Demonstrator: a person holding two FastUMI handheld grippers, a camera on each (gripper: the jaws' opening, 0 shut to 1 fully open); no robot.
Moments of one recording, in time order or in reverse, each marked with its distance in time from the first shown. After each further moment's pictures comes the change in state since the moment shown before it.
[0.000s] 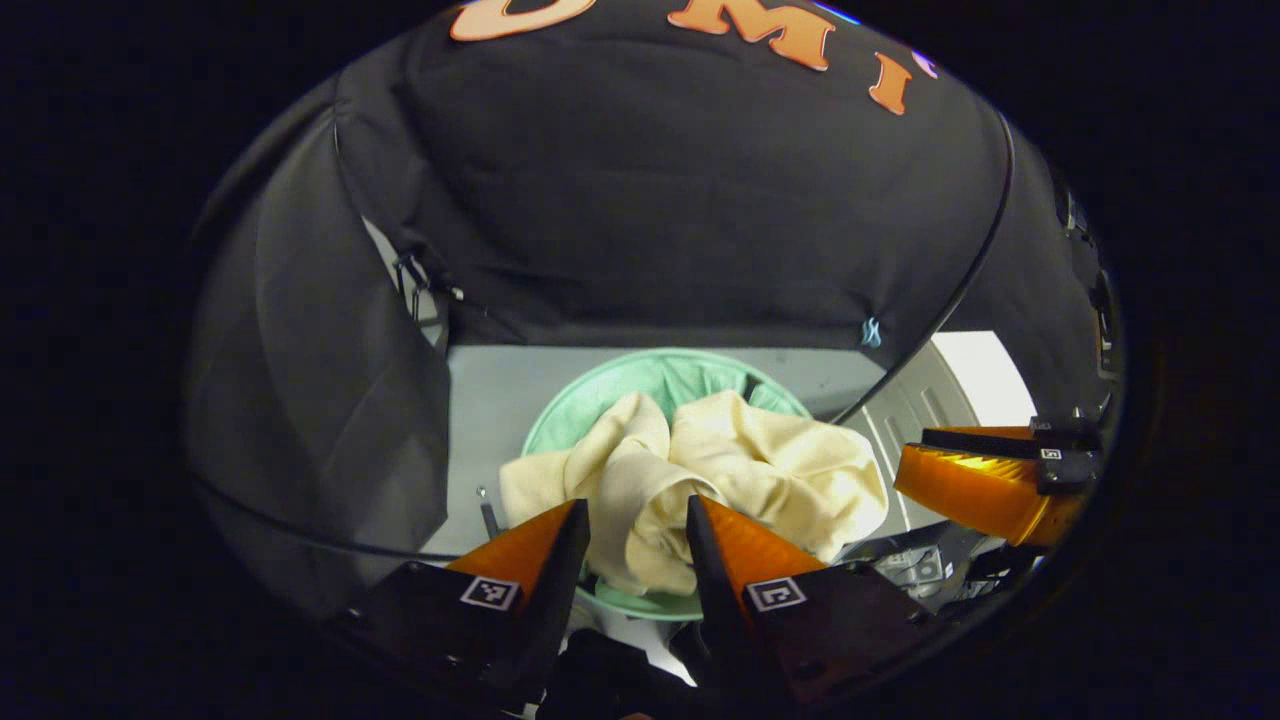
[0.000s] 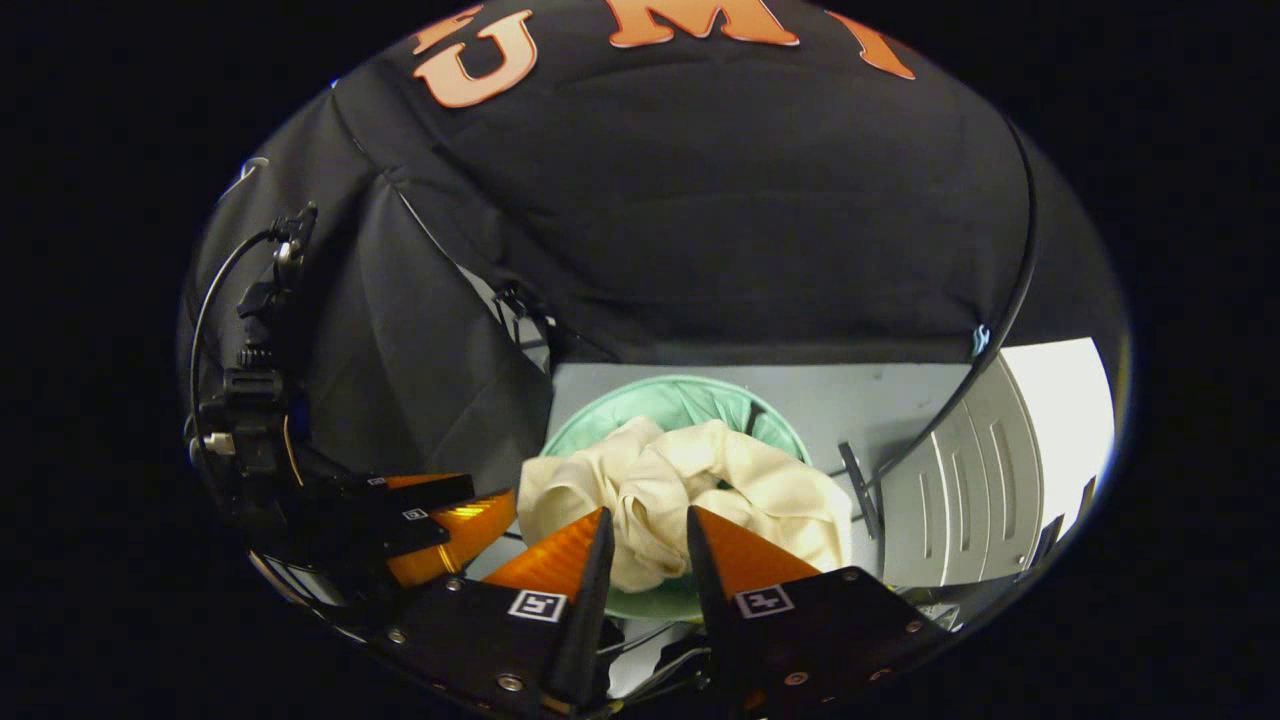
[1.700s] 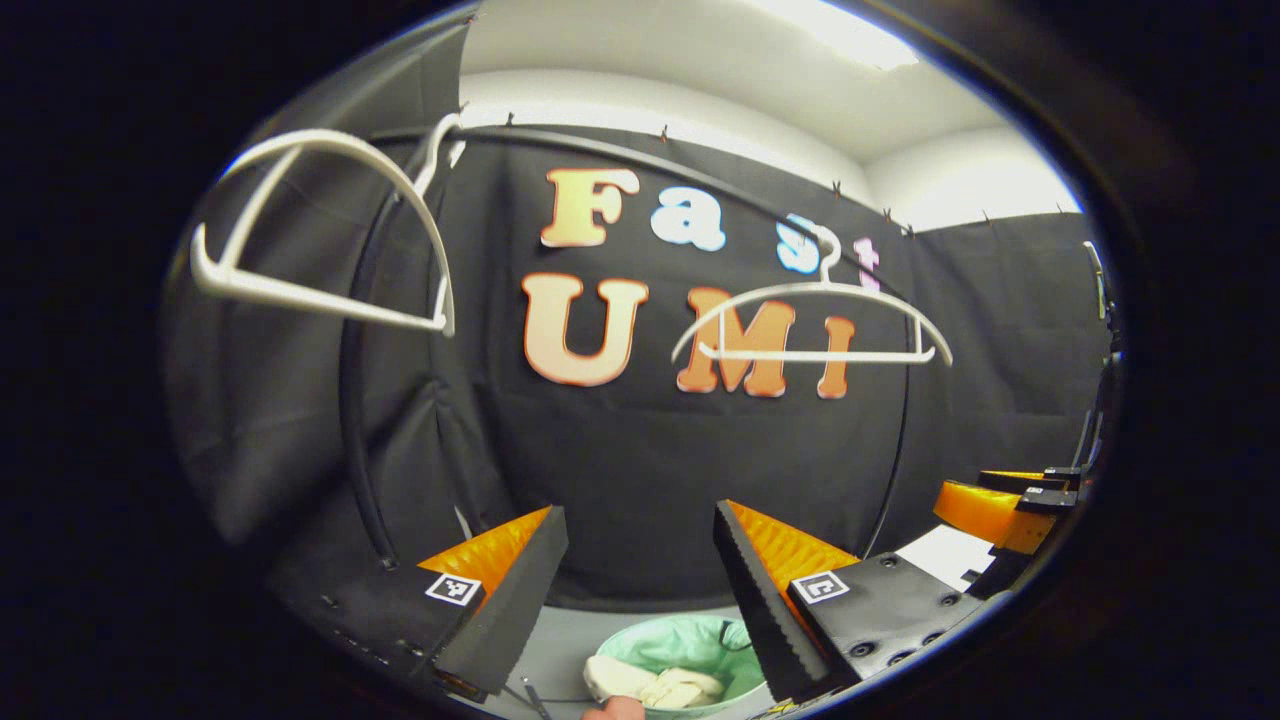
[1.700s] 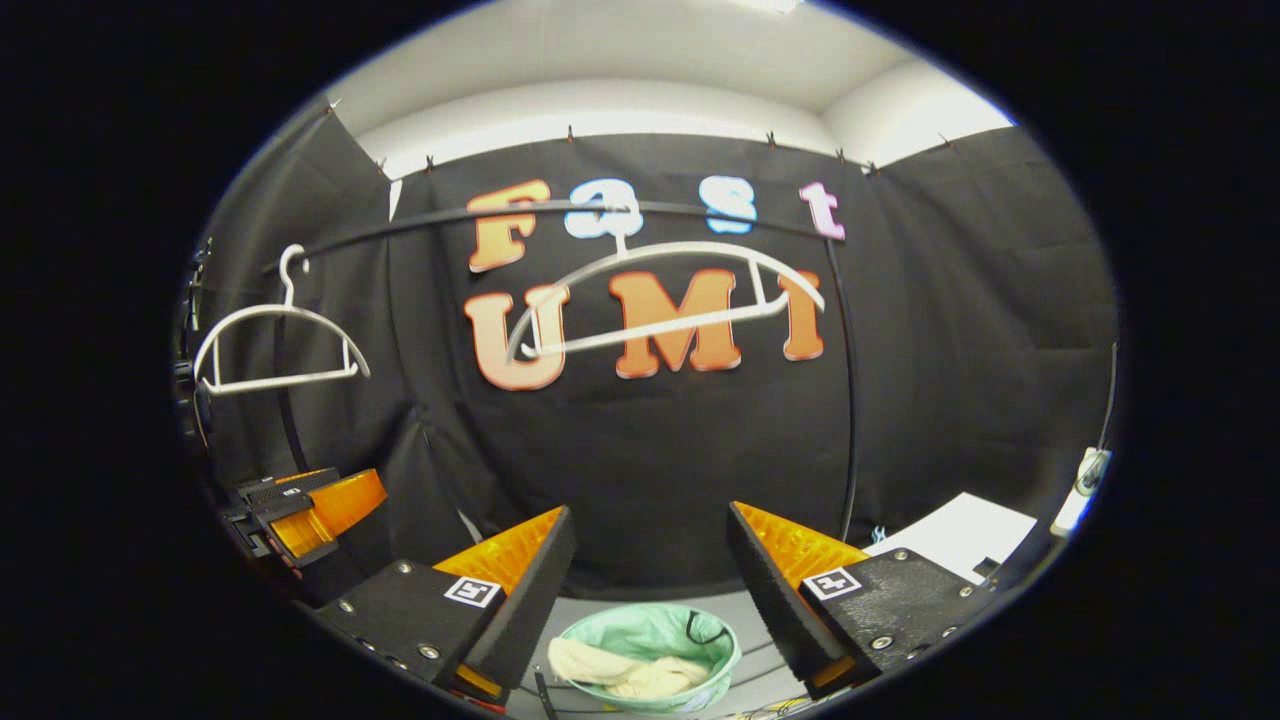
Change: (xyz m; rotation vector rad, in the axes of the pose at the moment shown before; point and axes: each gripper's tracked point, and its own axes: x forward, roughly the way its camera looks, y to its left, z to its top) left arm -0.445 0.050 0.194 -0.007 -1.029 -0.008; right arm -0.425 0.124 0.157 -0.086 -0.923 -0.224
